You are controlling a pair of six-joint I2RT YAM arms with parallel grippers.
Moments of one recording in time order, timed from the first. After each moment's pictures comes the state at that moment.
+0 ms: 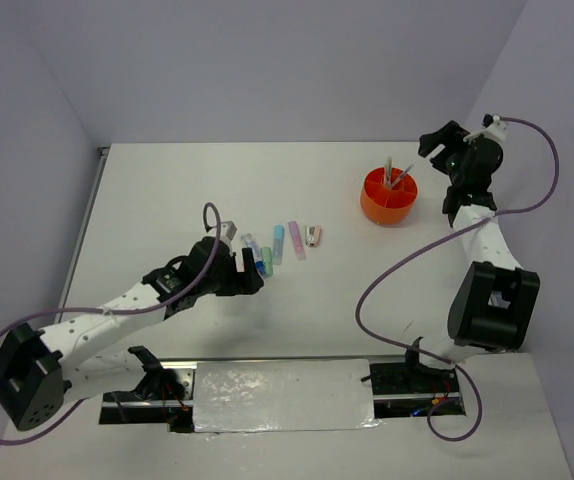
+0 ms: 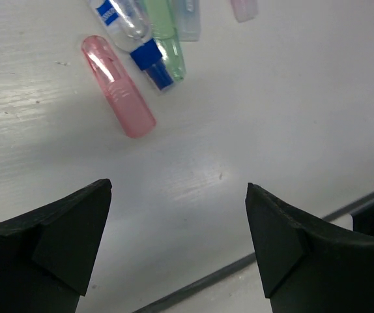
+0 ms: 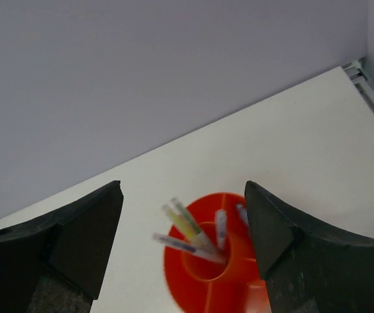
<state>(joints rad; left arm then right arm) -0.71 1.06 0.65 -0.30 -0.05 -0.69 -0.27 1.51 1.09 0.33 -0.20 0.49</state>
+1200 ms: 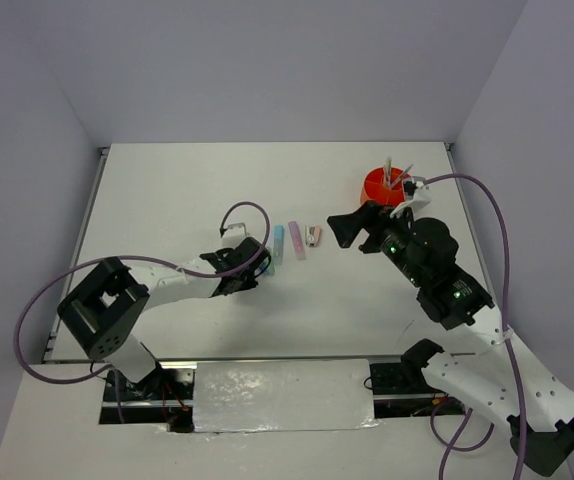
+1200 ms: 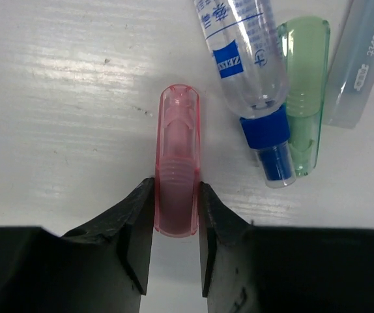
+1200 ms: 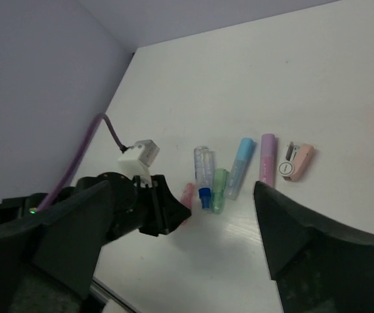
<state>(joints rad) -0.77 1.62 0.85 -0.33 -0.44 -0.87 0.57 0.72 0.85 -0.24 0.10 0.59</state>
